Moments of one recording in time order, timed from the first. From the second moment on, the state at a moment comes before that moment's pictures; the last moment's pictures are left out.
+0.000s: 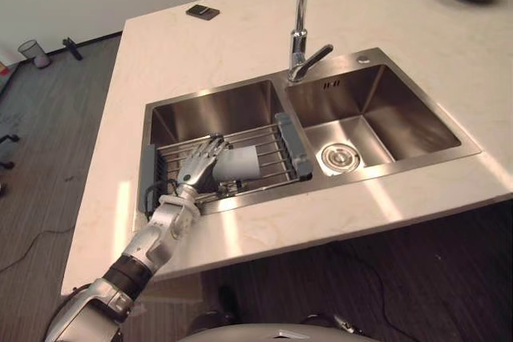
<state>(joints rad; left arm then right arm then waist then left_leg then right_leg) -0.28 0.39 -0.49 0.25 0.82 0.02 0.28 0.19 -0.20 -0.18 1.05 0.55 0.06 0.12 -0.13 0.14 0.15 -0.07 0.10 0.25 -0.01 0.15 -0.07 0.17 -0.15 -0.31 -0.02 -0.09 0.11</state>
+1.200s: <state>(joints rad) -0.46 0.38 -0.58 0.27 0.92 0.16 -0.30 0.18 -0.20 -0.16 1.05 0.56 0.06 0.12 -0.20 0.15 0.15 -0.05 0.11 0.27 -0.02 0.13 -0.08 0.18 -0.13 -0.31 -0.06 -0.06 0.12</state>
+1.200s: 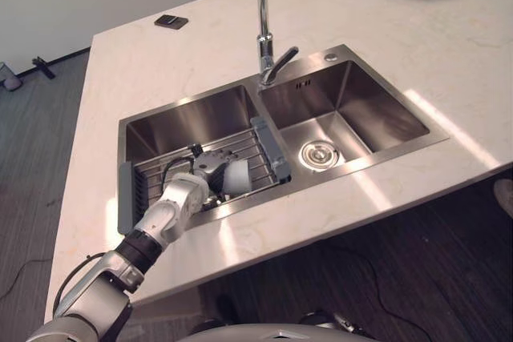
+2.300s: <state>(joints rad) -0.20 0.45 -0.12 0.09 0.29 0.04 0.28 0.17 -0.20 -0.17 1.02 0.59 0.06 0.08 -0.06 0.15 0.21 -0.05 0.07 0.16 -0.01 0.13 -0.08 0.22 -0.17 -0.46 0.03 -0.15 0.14</state>
